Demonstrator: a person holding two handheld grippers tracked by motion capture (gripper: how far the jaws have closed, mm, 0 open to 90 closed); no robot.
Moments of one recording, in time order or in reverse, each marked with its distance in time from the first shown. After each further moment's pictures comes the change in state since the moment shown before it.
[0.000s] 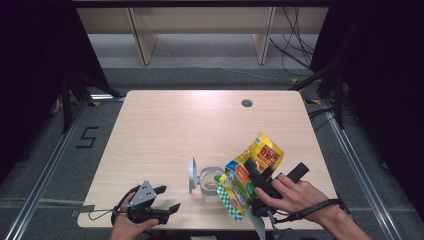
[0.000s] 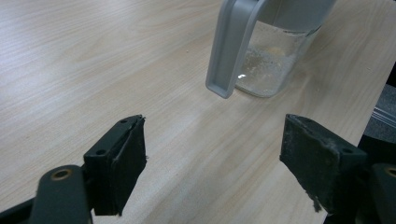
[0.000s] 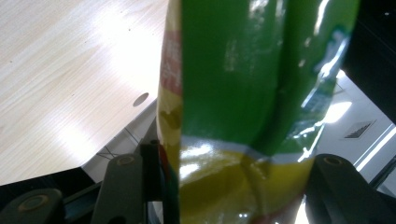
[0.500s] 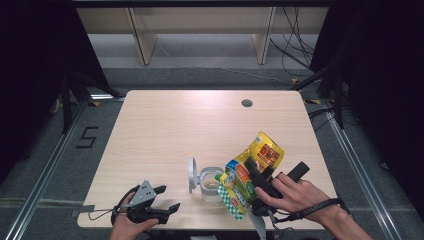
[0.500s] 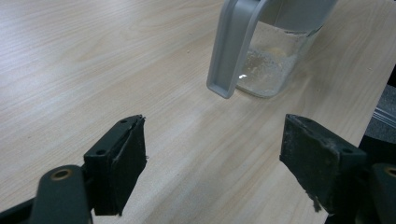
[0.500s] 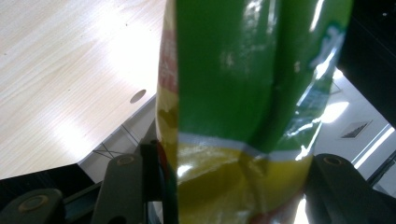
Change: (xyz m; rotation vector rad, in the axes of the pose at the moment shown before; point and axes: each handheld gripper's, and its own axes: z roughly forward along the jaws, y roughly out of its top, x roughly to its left) left arm 0.000 0.000 0.000 0.016 0.002 -0.007; right arm -0.001 -0.002 -0.002 0.012 0.003 -0.006
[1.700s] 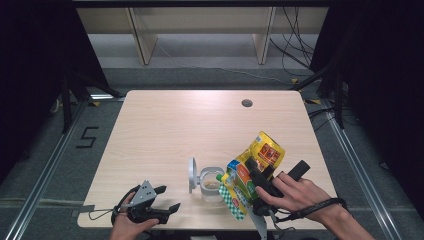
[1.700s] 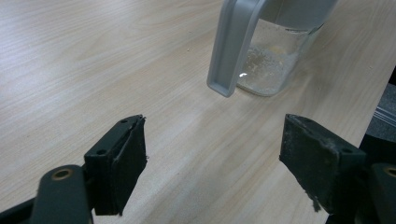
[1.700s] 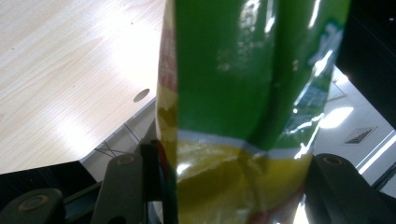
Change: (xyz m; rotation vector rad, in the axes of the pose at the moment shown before) left arm 0.000 0.000 0.001 -0.013 -0.006 0.003; right arm -0.003 -0.004 -0.001 -0.007 0.021 -0.023
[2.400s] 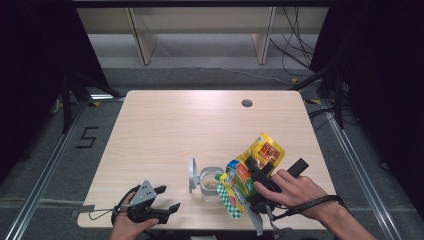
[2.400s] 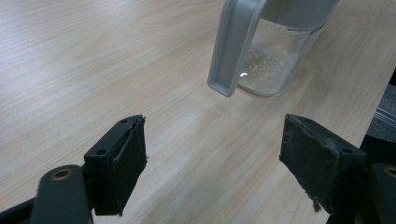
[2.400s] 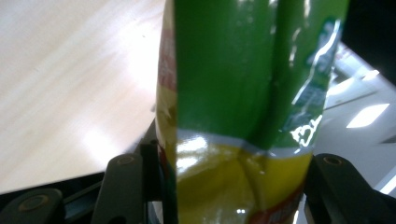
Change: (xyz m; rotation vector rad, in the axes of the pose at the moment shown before) left arm 0.001 0.000 0.000 0.001 -0.003 -0.001; right arm -0.008 -0.003 0.006 -0.036 0.095 0.078
